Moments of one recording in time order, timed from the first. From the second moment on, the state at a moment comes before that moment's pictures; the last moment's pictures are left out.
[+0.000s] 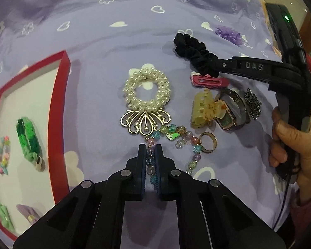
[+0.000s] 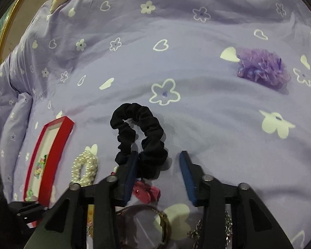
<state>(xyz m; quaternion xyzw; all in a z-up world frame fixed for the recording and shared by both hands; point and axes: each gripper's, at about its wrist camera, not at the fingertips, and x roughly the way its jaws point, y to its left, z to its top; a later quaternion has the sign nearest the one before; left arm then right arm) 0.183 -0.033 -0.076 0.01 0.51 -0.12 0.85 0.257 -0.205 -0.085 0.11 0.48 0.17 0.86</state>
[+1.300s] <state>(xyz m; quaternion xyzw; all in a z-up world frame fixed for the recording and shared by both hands) 0.107 0.084 0.018 -0.11 0.41 -0.07 0.90 0.140 -0.137 -0.006 0.15 0.42 0.30 0.84</state>
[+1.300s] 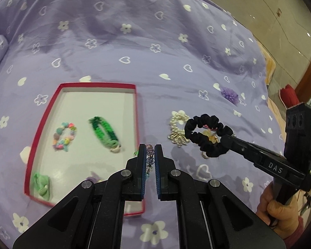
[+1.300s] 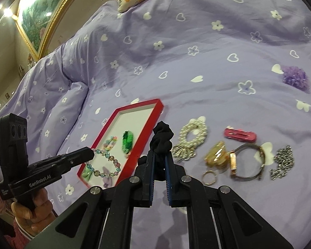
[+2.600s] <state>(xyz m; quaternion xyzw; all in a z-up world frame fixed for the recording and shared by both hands) 0.131 0.213 -0.030 -0.21 0.42 0.02 0.88 0.165 0.020 -0.035 0.11 0.47 0.40 0.78</state>
